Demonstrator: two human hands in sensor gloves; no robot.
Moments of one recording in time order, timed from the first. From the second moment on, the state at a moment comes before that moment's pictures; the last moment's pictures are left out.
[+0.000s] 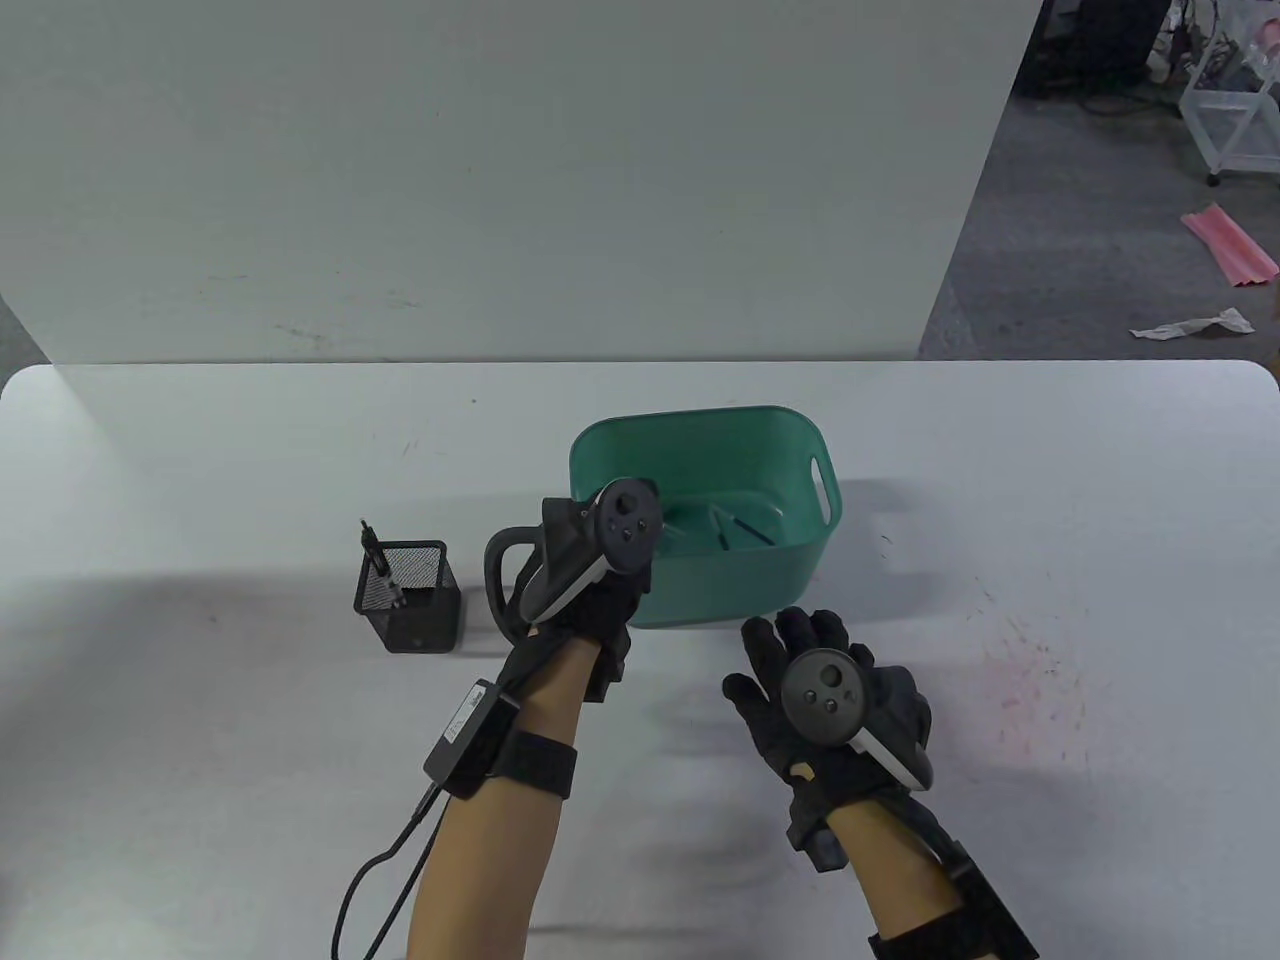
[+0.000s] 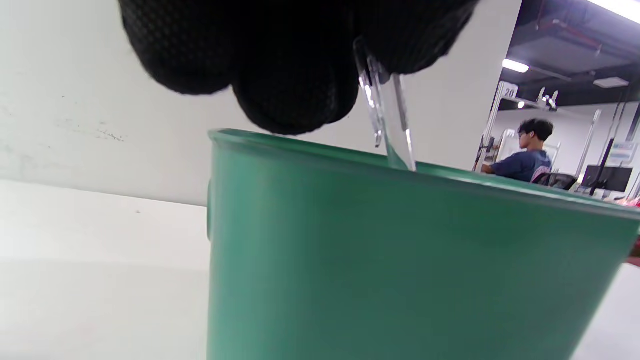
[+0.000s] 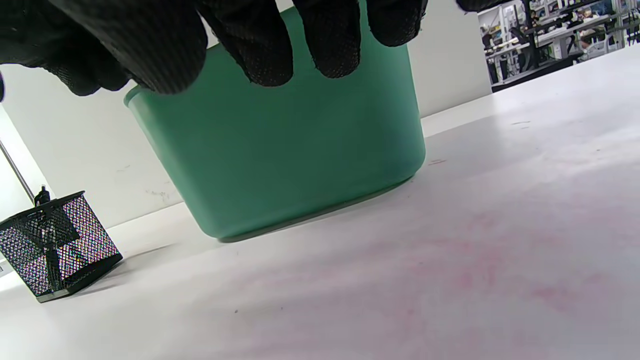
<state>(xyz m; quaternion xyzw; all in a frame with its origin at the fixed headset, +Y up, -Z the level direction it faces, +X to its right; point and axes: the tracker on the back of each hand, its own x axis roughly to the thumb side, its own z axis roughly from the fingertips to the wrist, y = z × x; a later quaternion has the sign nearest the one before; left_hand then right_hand) -0.078 -0.612 -0.410 0.04 -0.06 0.09 0.99 0.135 -0.703 -0.308 0.08 0.01 0.97 0.21</state>
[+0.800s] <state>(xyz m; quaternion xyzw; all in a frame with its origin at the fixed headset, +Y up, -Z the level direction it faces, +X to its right) -0.183 -0.589 -0.372 0.03 -0.08 0.03 1.00 0.136 -0.701 -0.307 0.09 0.00 0.98 0.20</state>
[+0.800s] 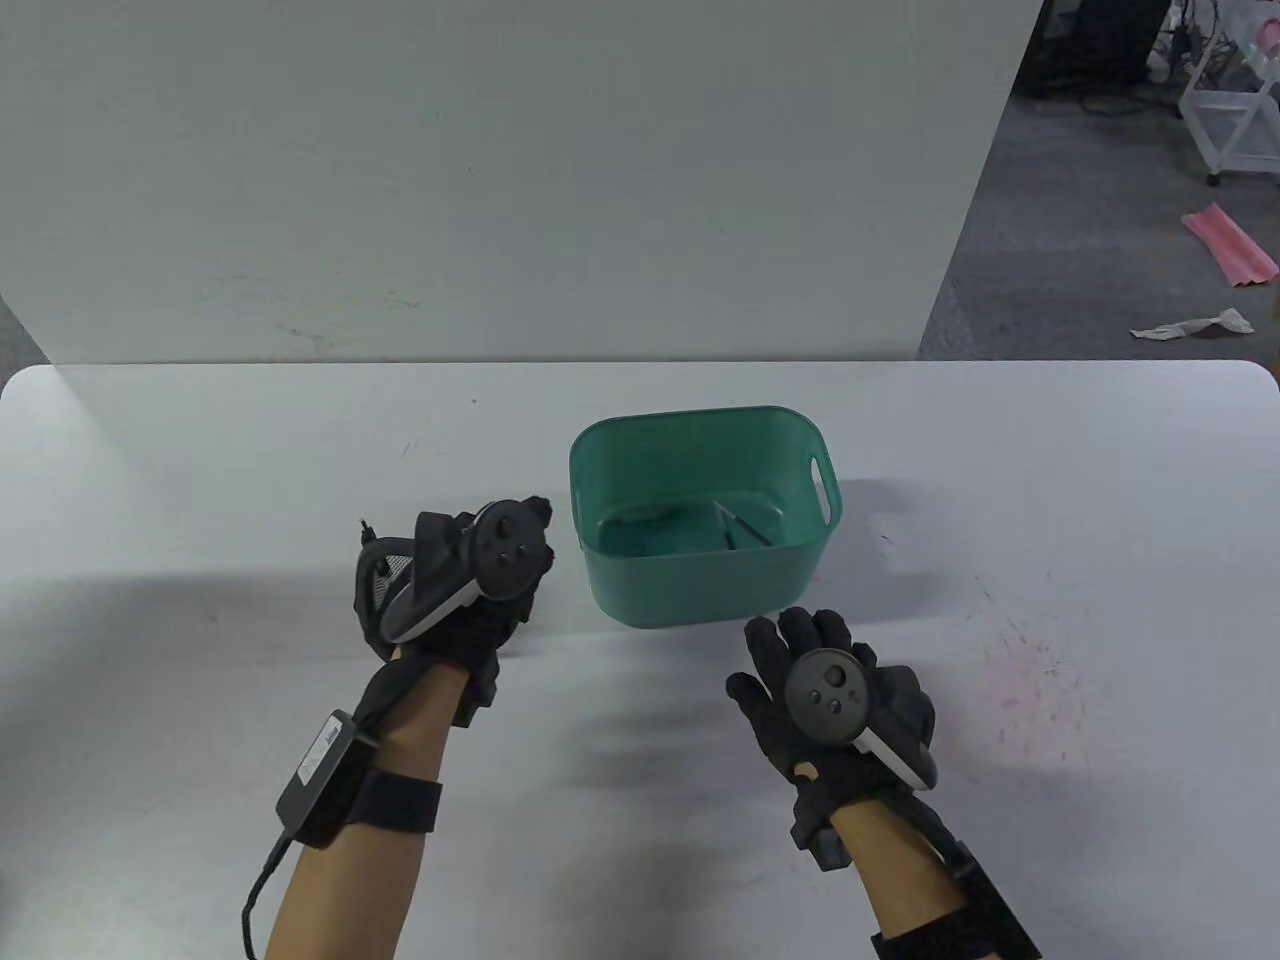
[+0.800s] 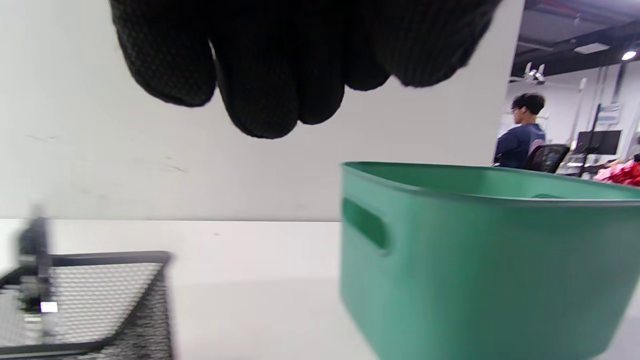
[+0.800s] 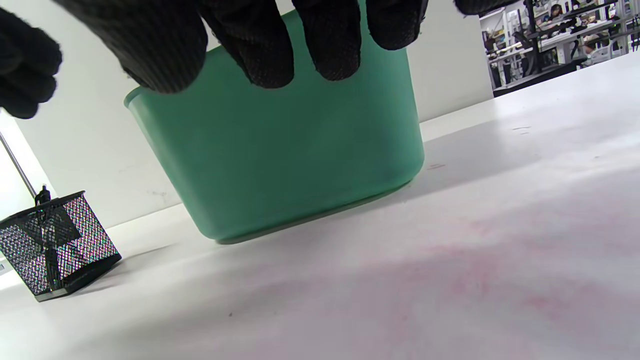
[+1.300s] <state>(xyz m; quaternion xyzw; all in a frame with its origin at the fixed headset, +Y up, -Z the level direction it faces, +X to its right) -0.275 -0.623 -0.405 -0.02 0.09 -0.05 0.99 0.136 -0.703 -0.308 0.09 0.01 0.98 0.20</state>
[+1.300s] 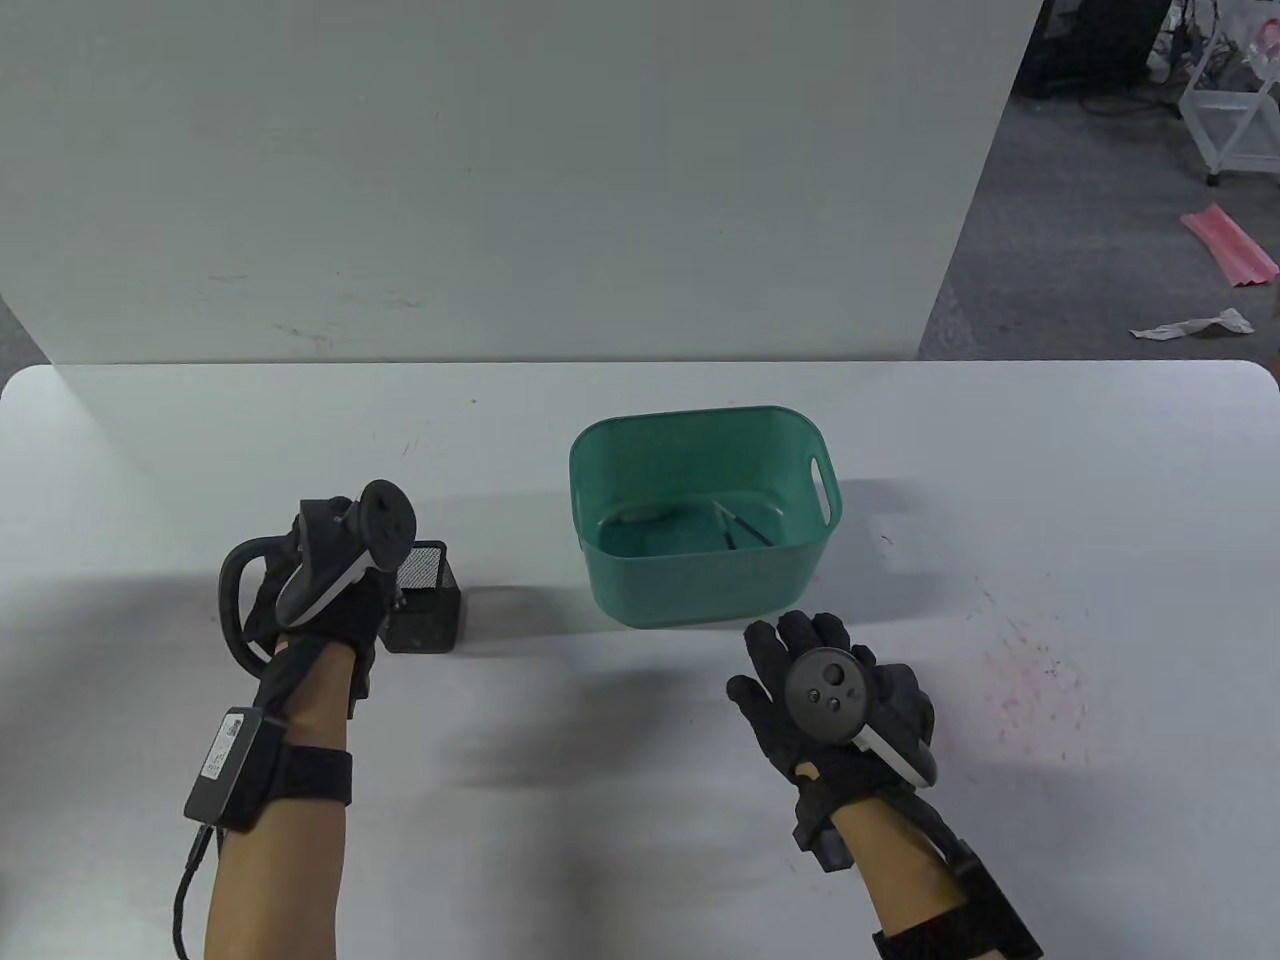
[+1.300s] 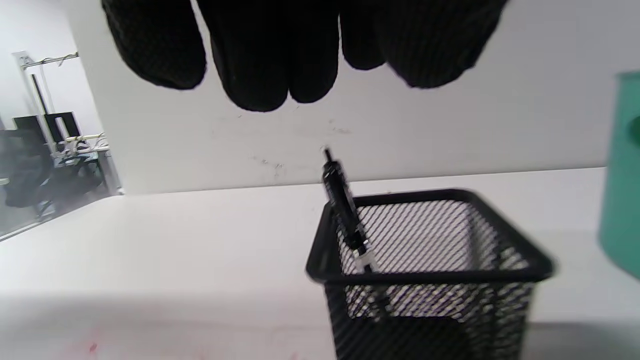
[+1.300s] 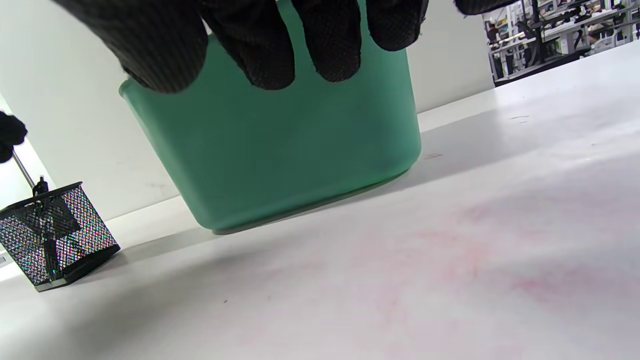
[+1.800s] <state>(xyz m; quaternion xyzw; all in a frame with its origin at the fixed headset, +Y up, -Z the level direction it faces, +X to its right) -0.281 -0.655 -0.447 -0.16 0.15 -0.05 0.97 0.137 -0.702 -0.309 0.11 0.00 0.97 0.20</state>
